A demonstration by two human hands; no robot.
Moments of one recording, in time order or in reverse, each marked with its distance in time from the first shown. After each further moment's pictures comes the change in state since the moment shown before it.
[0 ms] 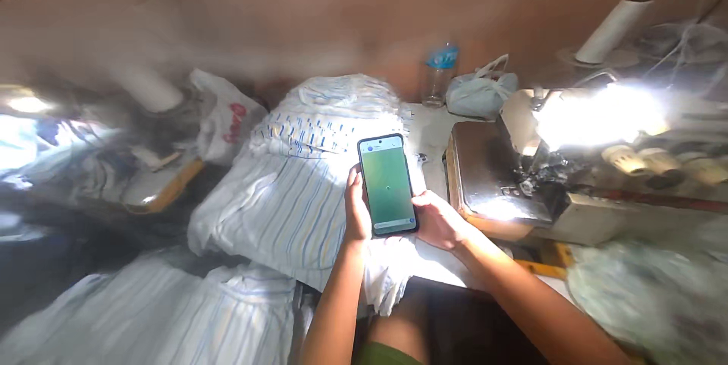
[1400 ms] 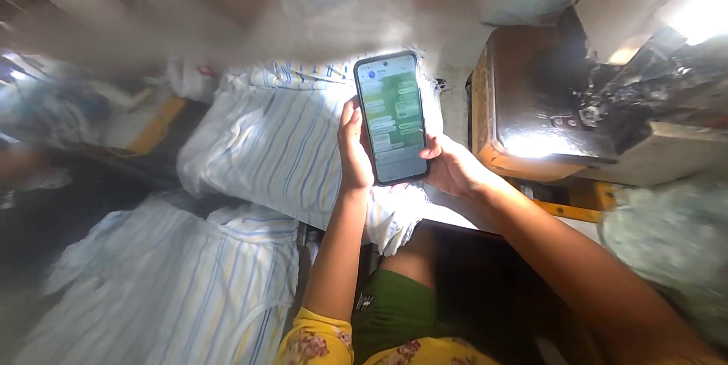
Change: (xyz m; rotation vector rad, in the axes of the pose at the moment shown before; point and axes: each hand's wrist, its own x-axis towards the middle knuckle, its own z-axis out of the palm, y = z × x) left_hand -0.010 -0.005 -0.015 0.008 -0.089 0.020; right_hand -0.003 0.015 -0.002 -0.055 0.013 -0.013
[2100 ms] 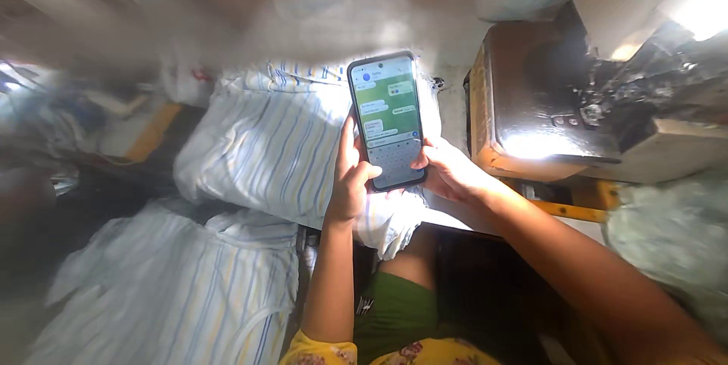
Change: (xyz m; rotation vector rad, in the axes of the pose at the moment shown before) left_hand -0.026 0.010 -0.016 0.032 -0.180 -0.106; right_hand 0.001 -0.003 0.007 -0.007 0.000 -0.003
